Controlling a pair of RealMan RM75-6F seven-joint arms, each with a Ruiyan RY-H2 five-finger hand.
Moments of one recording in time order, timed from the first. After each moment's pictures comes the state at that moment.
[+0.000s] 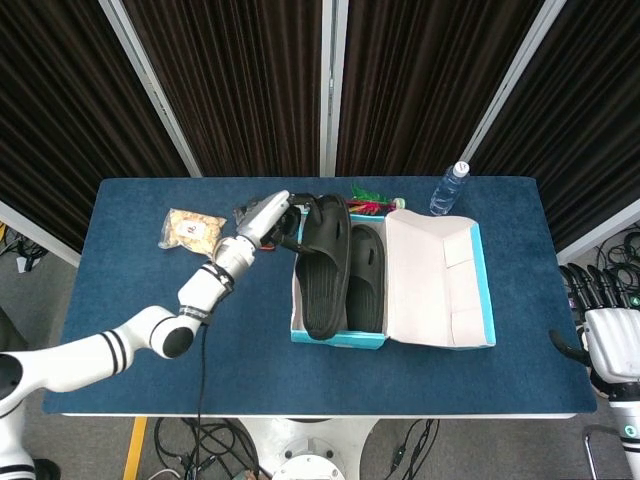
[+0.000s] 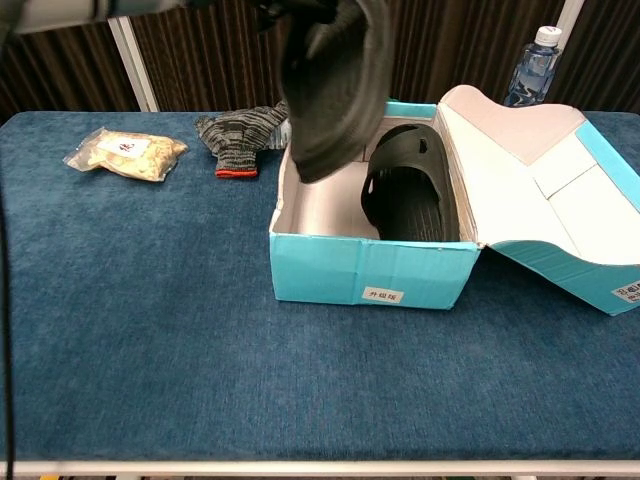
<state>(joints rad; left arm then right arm) -1.03 -1.53 -0.47 -1.33 1.10 0.66 -0.50 0.14 -0.98 0.09 -1.66 -1.49 1.44 -0.01</state>
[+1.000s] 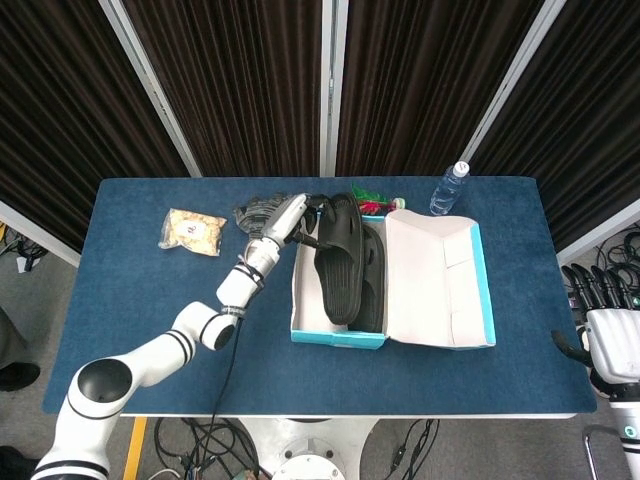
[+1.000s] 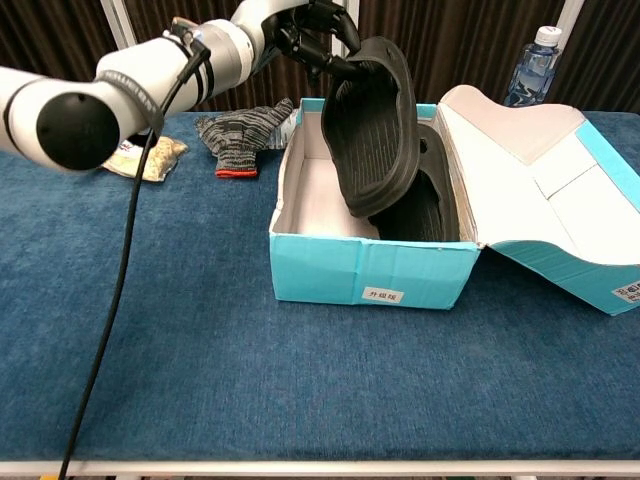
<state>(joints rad) -1.16 -1.92 -0.39 -0.70 1.31 0.76 -0.85 0.14 -0.97 0.09 -1.70 -1.47 1.43 -0.06</state>
